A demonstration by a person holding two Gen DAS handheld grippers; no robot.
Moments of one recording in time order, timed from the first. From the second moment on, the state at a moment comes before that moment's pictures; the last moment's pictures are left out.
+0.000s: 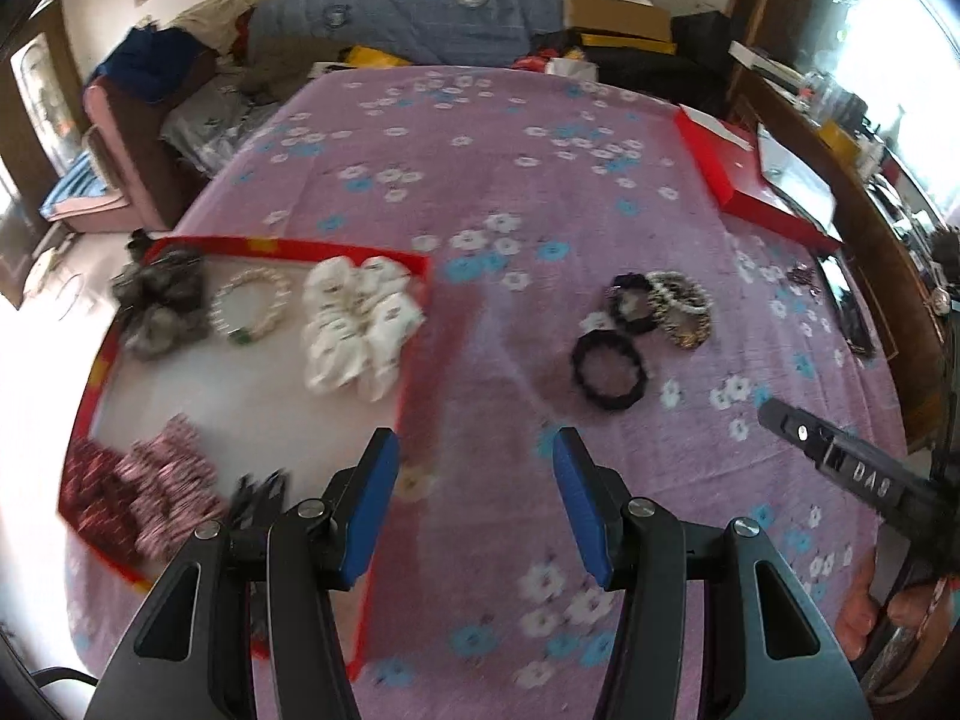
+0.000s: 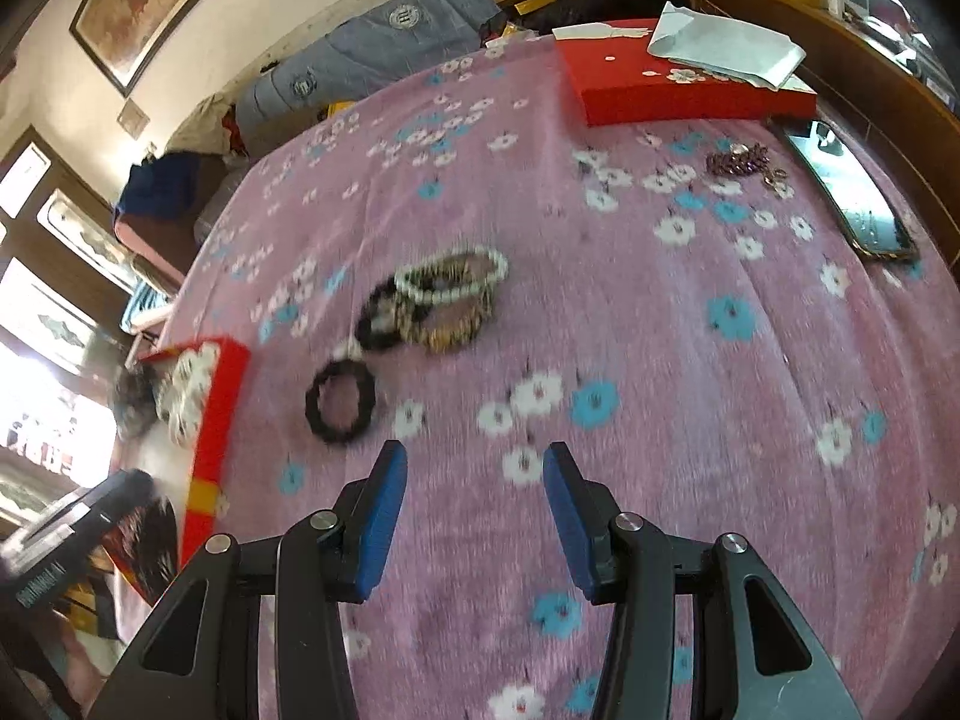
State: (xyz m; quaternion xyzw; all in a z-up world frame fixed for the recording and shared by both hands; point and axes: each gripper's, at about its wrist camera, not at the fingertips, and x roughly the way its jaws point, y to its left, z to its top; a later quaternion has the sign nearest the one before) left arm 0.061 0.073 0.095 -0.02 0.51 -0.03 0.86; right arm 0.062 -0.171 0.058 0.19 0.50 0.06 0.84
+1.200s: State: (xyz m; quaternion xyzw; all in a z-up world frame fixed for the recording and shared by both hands) left arm 0.155 0.025 0.011 -0.03 0.55 -0.12 0.82; right arm 0.188 -0.126 0.021 0.03 0.52 0.06 0.85
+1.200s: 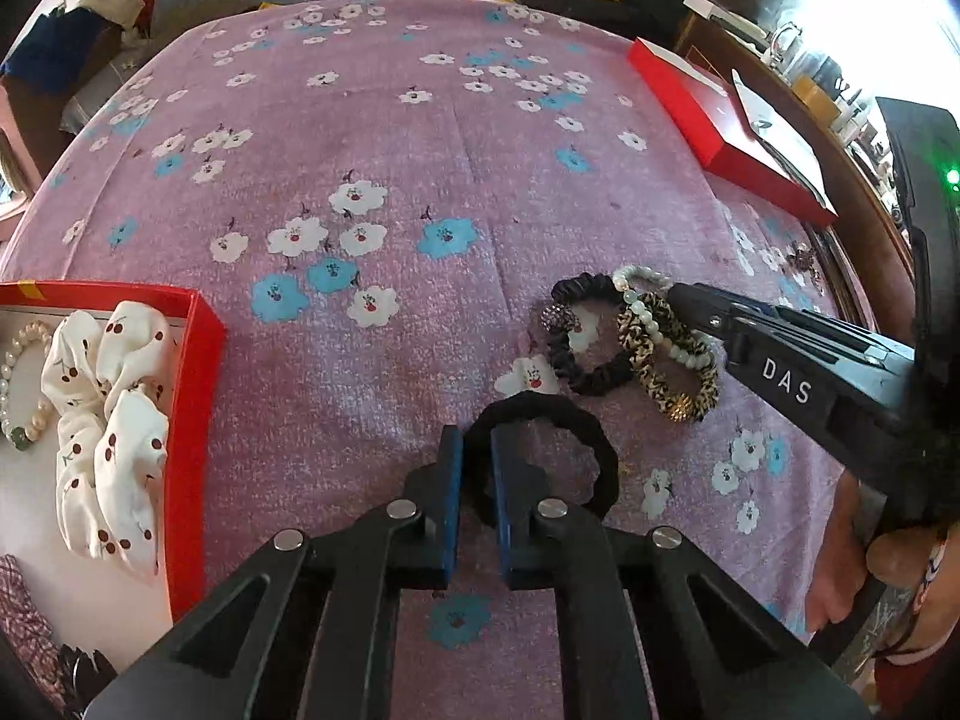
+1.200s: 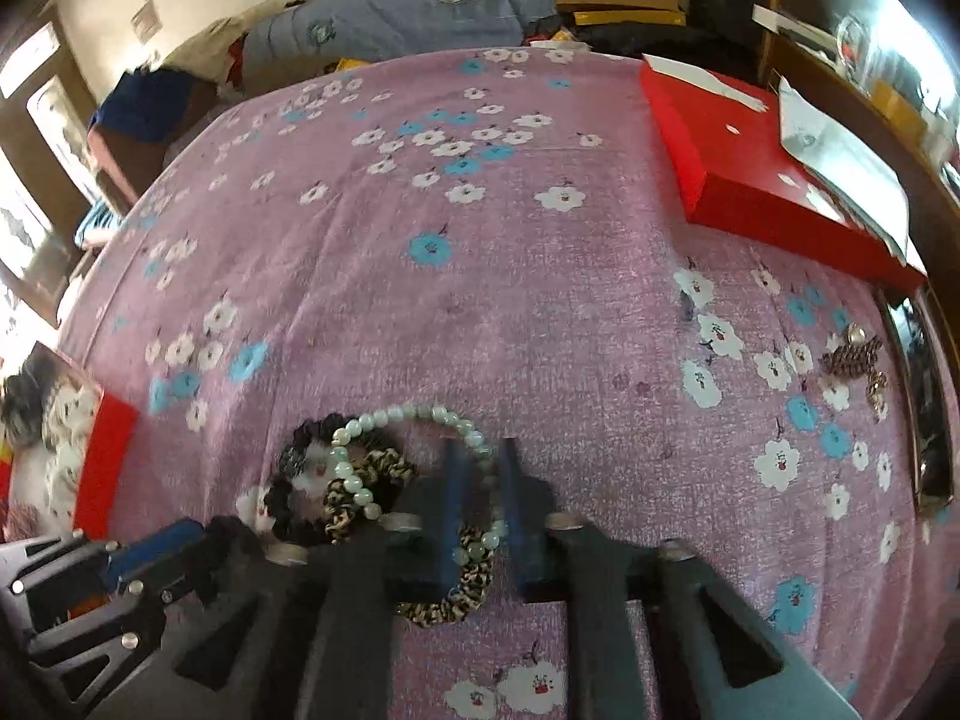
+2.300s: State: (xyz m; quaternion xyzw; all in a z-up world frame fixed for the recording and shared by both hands) left arm 0.004 0.060 0.150 -0.09 0.47 -0.10 0.87; right arm 0.020 -0.185 0.147 0.14 0.43 0.10 0.89
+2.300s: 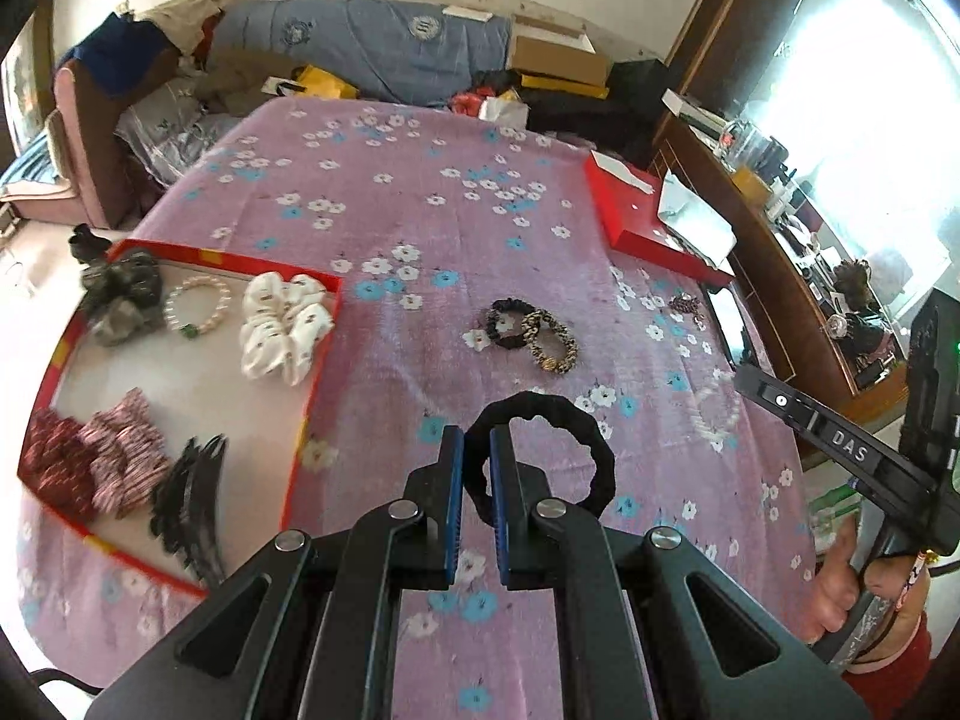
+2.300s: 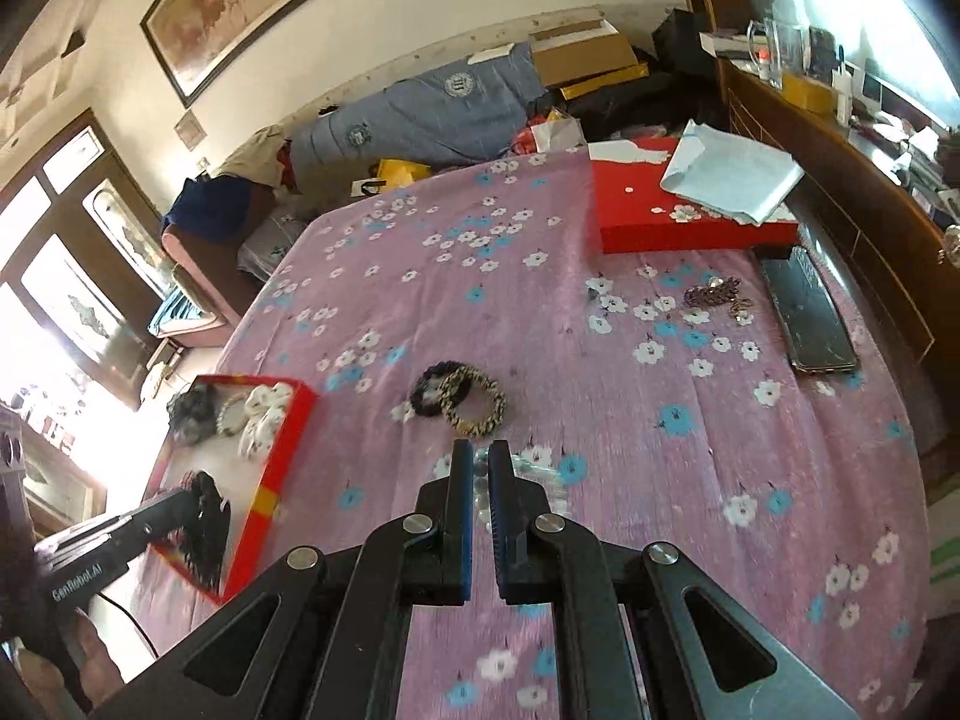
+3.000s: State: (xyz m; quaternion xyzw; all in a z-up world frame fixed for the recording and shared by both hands) left arm -0.084 0.202 0.160 -0.14 0.45 0.08 0.88; right arm -0.019 -0.101 0.157 0.10 0.43 0.20 0.88
